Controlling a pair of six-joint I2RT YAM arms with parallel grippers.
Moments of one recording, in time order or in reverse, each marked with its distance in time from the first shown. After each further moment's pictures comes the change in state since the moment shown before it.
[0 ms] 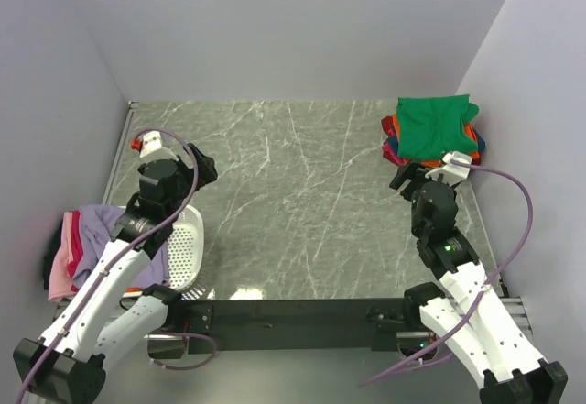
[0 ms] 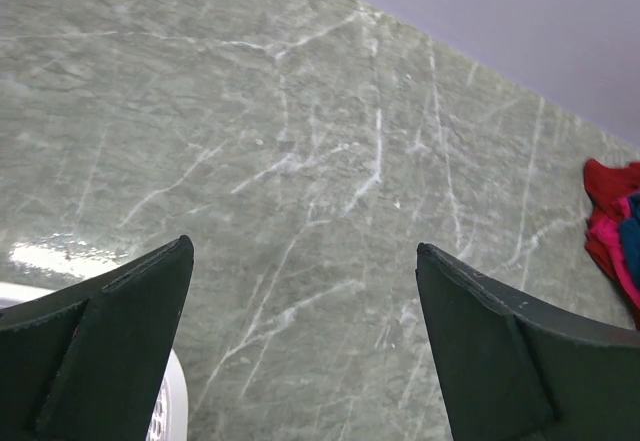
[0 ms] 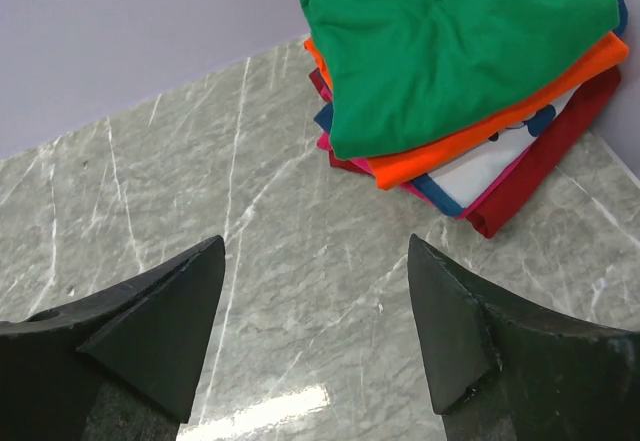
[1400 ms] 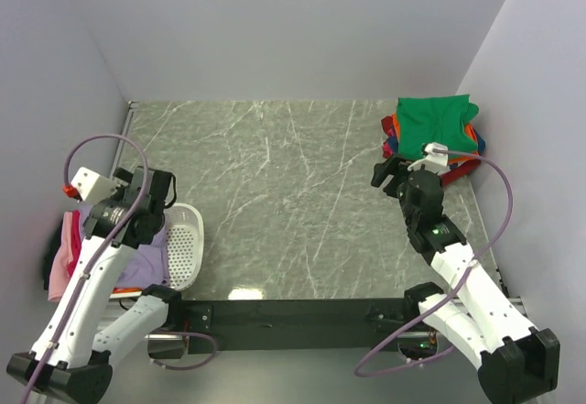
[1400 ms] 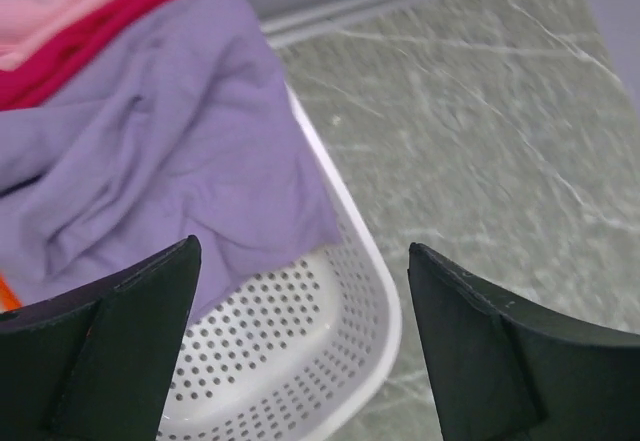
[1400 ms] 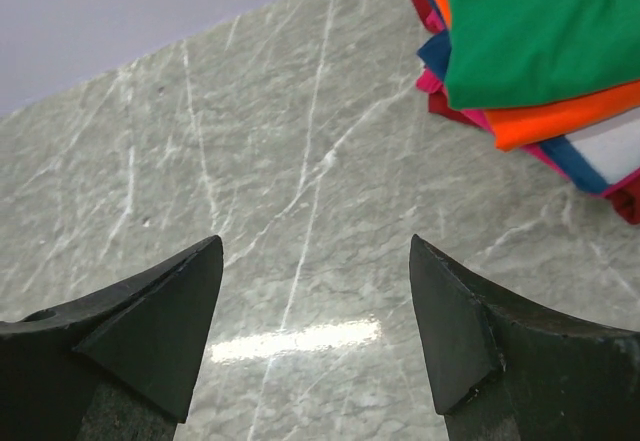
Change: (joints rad) left arm 0.071 0.044 0.286 -0.949 -0.580 -0.711; right arm -0.006 0.170 0.000 0.080 -0.228 0.104
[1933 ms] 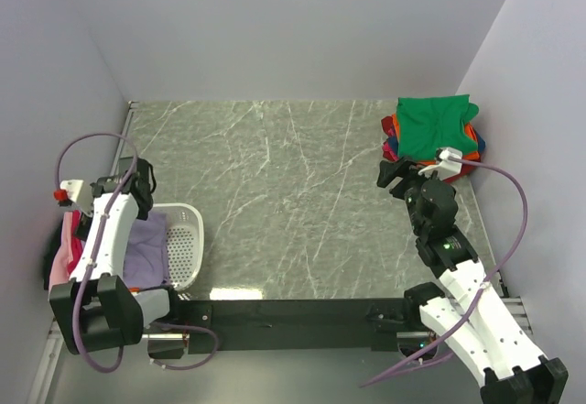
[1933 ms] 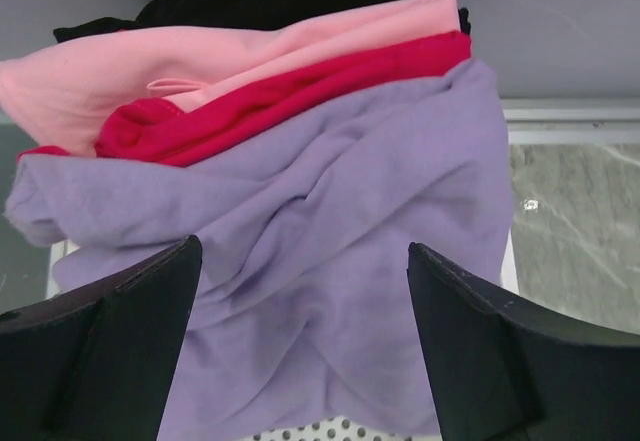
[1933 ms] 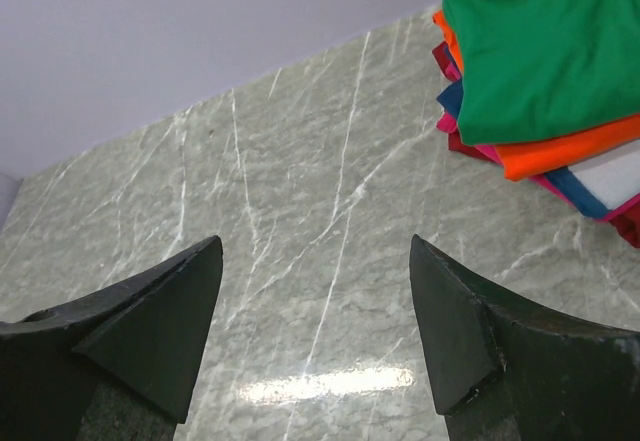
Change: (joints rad) left arm 0.414 0.305 -0.111 0.035 -0.090 -0.069; right arm 0.016 -0.151 0.007 -0.031 0.003 0.021
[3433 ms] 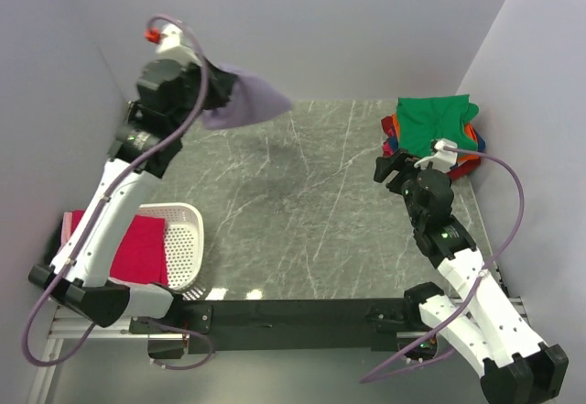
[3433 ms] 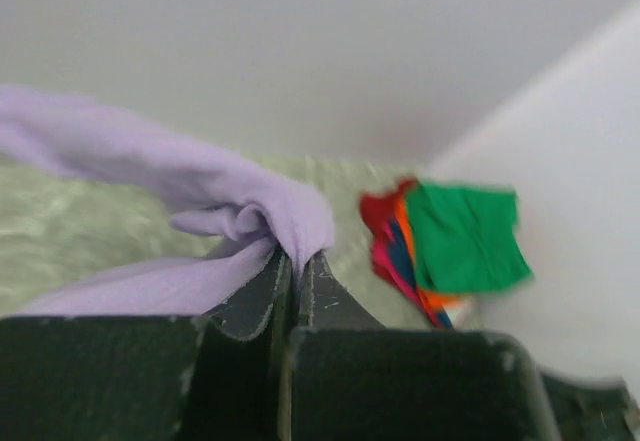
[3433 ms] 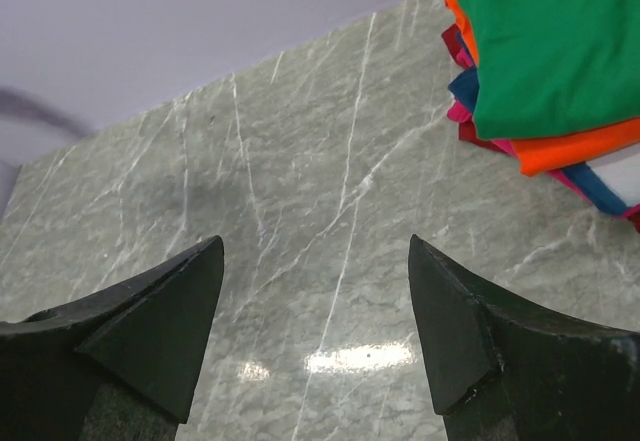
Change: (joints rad) left arm -0.534 0.150 0.740 0.760 0.884 0.819; right arm 0.008 0.089 0.067 -0.033 -0.017 0.019
